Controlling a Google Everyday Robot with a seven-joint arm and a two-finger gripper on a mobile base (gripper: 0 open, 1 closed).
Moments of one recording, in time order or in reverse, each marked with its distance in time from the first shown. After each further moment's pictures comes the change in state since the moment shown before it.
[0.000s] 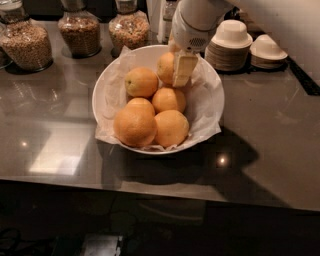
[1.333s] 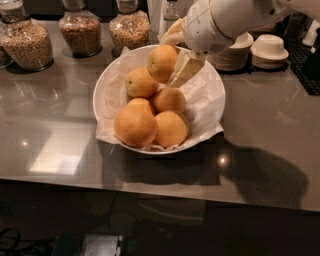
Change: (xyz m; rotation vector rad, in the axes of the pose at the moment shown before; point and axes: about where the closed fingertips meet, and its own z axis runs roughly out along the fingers) arm -0.044 0.031 -0.060 0.124 -0.385 -0.062
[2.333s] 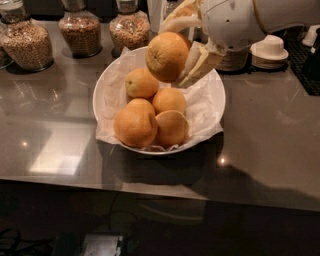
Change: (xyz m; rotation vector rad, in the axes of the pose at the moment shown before) arm -0.060 0.020 -0.078 0.142 -0.166 -0.122
